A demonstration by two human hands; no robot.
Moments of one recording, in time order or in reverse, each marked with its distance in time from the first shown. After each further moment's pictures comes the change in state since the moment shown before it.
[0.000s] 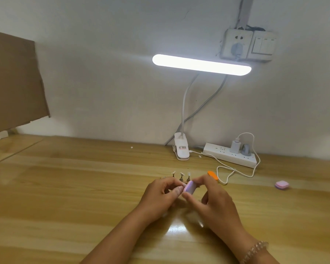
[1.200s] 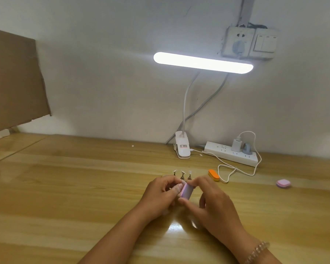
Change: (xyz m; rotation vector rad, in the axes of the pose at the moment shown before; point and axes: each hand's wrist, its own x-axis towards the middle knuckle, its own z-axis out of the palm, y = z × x) left_hand -0.003 0.004 -0.001 -0.019 -0.016 -0.025; right_hand -0.003 -0.001 0.002 -0.030 -0.036 -0.098
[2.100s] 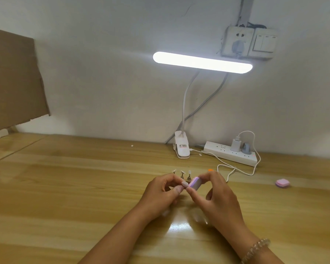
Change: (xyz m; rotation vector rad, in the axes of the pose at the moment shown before) left_hand 0.003 -0.002 0.002 -0.040 0.019 0.018; right_hand 0.004 0.002 -0.003 0.054 0.102 0.121
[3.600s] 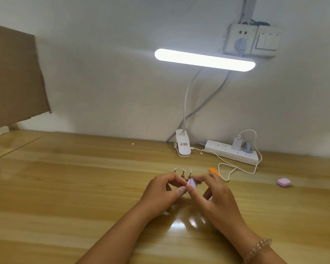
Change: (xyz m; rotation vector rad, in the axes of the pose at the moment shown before) left_hand 0.001 -0.006 -0.002 0.089 0.002 0.032; right_hand 0.000 0.001 0.001 0.074 -0.082 -0.031
